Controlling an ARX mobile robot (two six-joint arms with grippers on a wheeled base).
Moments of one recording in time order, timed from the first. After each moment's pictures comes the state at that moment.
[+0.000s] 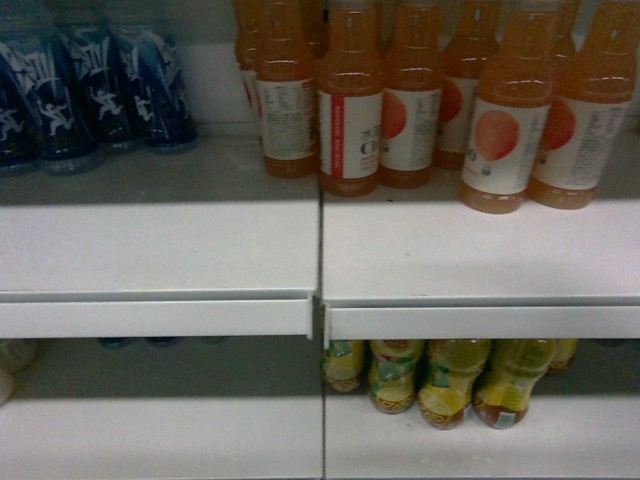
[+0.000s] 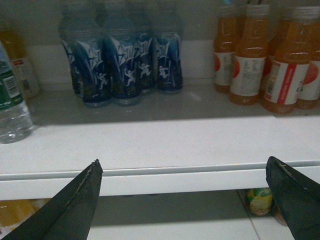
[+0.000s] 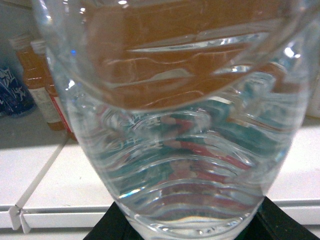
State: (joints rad) left arm 0.00 0.01 0.01 0.00 0.00 0.00; right arm -0.02 0.71 0.23 0.43 -0.11 0.11
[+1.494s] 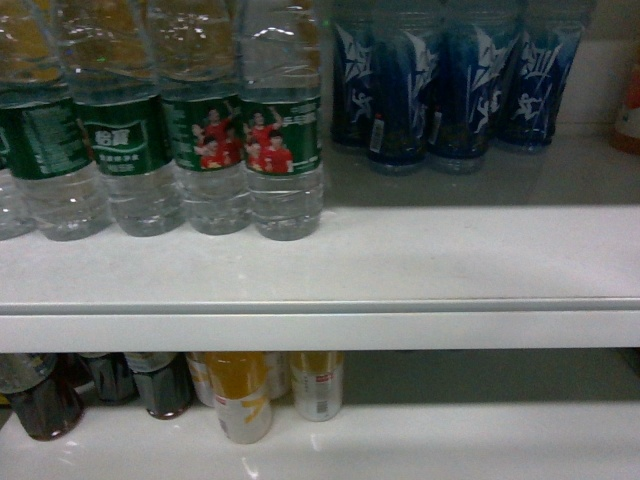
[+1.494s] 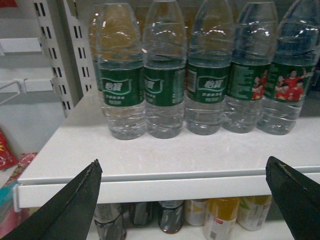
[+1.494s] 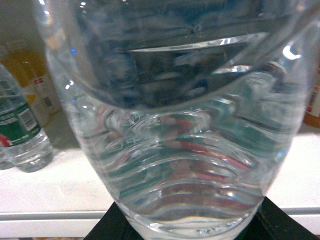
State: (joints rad) left arm 0.00 0.01 0.01 -0.01 0.00 0.00; right arm -0.02 0.71 0.23 0.44 -0.11 0.11
